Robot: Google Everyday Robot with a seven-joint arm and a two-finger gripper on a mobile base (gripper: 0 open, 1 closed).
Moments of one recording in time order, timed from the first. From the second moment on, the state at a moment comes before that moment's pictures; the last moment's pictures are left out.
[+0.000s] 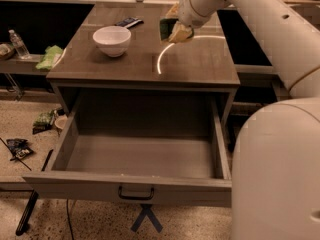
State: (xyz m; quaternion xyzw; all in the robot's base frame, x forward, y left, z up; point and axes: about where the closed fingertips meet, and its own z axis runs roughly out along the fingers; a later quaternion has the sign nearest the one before) arm 0.792 -0.053 0.917 -0.71 0.59 -0.06 0.37
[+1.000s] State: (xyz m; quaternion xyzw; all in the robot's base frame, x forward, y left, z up) arm 0.807 -0.094 0.921 -0.66 0.64 -0.09 0.38
